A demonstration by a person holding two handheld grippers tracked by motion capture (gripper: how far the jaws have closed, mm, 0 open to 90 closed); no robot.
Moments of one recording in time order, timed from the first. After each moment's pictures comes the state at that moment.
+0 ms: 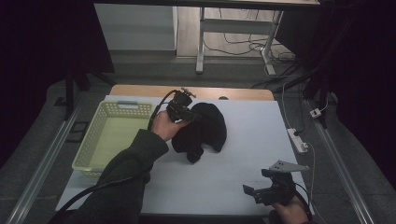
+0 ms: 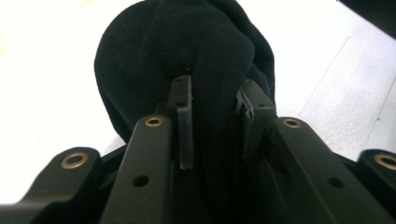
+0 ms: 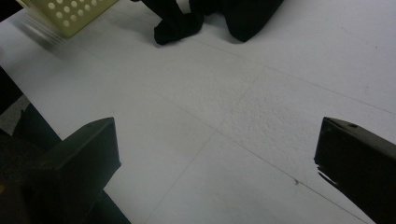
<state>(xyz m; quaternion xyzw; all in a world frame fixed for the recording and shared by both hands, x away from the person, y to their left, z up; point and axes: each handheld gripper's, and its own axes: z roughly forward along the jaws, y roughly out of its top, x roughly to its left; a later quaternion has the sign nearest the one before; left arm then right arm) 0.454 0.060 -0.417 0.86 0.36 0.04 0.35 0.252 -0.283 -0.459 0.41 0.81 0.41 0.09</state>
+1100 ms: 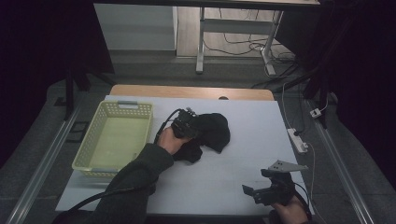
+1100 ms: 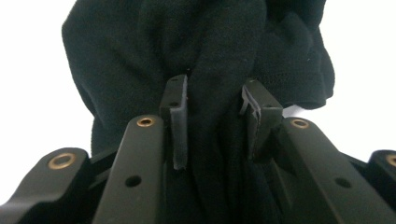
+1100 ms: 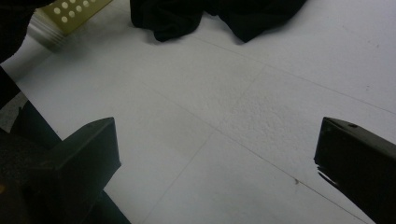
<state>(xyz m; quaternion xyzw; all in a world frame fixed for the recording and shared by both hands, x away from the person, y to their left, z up) 0.454 0.045 -0.499 0.87 0.36 0.02 0.32 0.252 -0.282 -0.460 0.40 0.82 0.40 0.09</state>
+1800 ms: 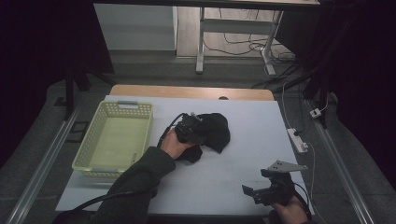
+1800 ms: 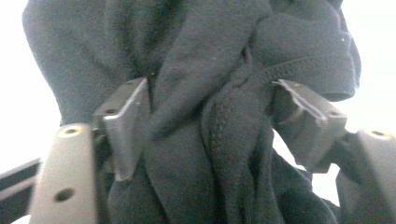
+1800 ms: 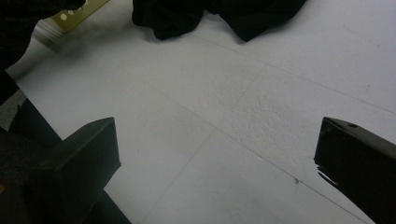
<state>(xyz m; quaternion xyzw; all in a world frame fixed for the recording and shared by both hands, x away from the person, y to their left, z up) 0.449 0.033 -0.510 0.88 0.36 0.05 0.31 0.252 -0.281 -0.460 0.40 0.82 0.40 0.09</state>
